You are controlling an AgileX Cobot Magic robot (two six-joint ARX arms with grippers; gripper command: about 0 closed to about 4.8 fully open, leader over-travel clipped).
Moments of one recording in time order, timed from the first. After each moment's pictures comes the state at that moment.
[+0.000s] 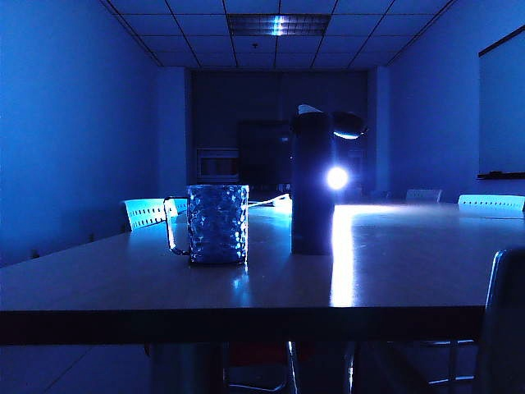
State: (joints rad) left arm -0.01 0.01 0.01 0.00 0.04 0.05; right arm 0.04 0.00 0.01 -0.04 0.03 0.10
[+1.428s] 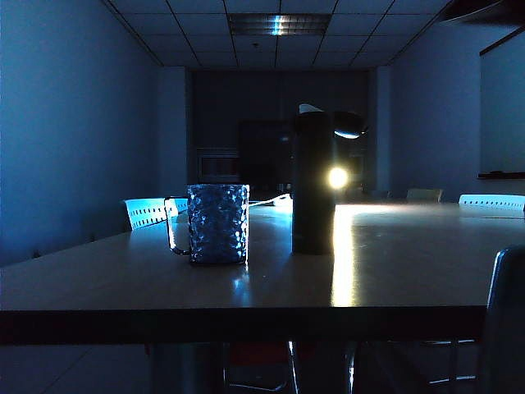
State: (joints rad) left arm -0.11 0.73 0.79 -0.05 0.38 -0.06; right arm 0.04 1.06 0.68 0.40 -0.57 0.13
